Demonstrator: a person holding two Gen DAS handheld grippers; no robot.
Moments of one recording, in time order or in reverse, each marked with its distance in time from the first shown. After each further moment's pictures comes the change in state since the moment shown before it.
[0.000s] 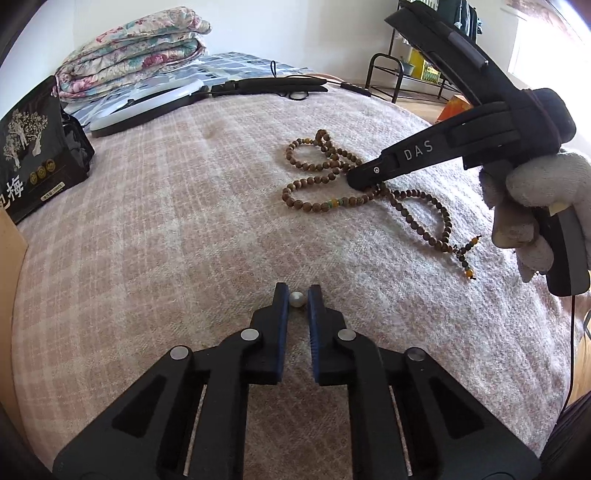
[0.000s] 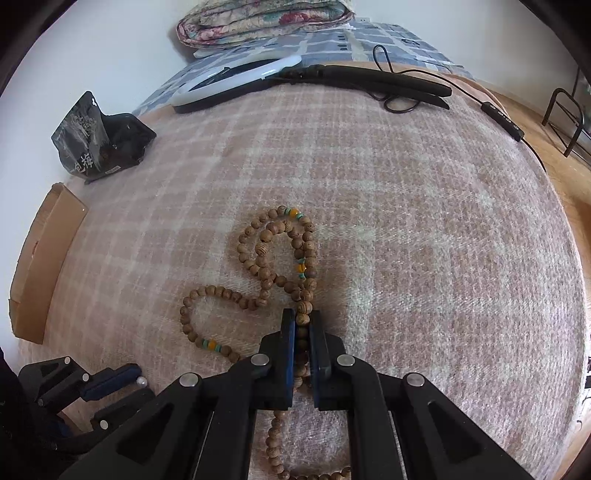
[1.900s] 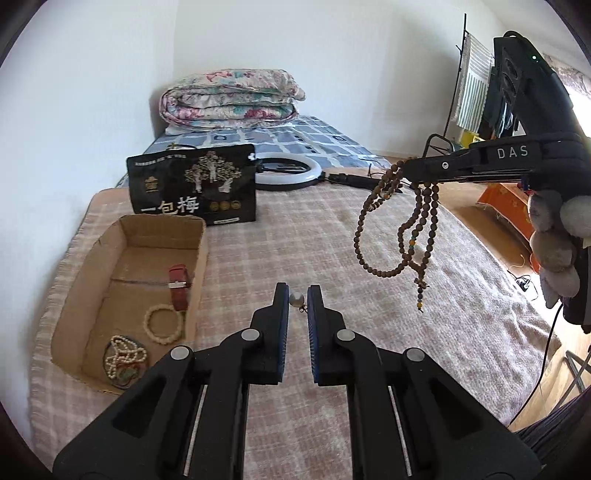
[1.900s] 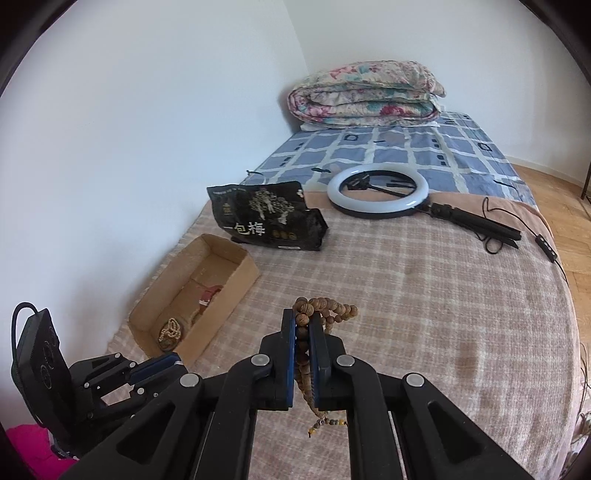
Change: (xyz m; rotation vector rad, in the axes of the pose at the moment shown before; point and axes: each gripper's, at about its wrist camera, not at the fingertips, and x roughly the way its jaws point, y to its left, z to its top) left arm -0.220 0.121 -0.034 -0.206 -0.236 0.161; right arm -0.154 0.199 0.017 -0.171 -0.274 0.209
